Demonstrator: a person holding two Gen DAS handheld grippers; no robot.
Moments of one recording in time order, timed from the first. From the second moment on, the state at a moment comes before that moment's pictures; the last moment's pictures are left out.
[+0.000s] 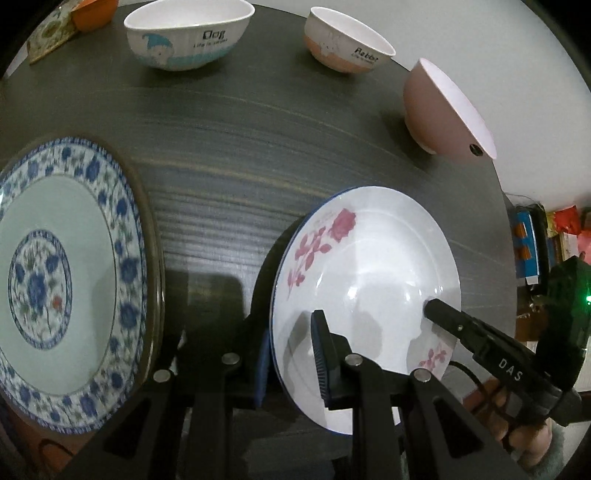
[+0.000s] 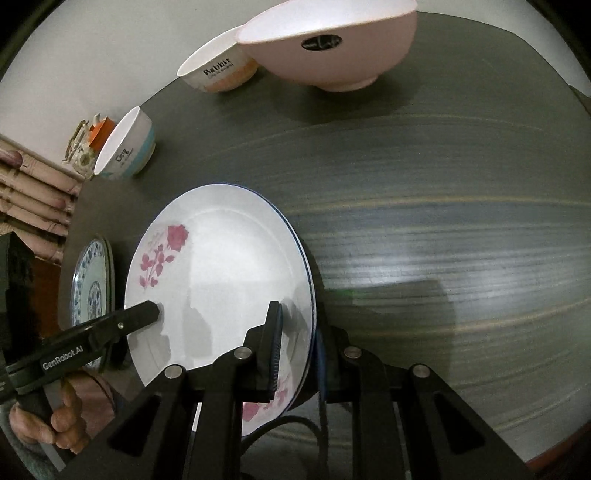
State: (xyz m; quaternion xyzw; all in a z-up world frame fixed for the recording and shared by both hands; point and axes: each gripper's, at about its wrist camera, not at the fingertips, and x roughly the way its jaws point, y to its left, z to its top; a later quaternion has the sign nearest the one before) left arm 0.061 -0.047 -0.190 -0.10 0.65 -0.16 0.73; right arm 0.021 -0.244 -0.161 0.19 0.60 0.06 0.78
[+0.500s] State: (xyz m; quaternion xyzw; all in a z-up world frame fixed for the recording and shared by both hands) left arm 0.057 -0.038 -0.184 -0.12 0.68 -0.17 0.71; right arm 0.004 -0.251 -0.161 0.19 0.60 0.07 0.77
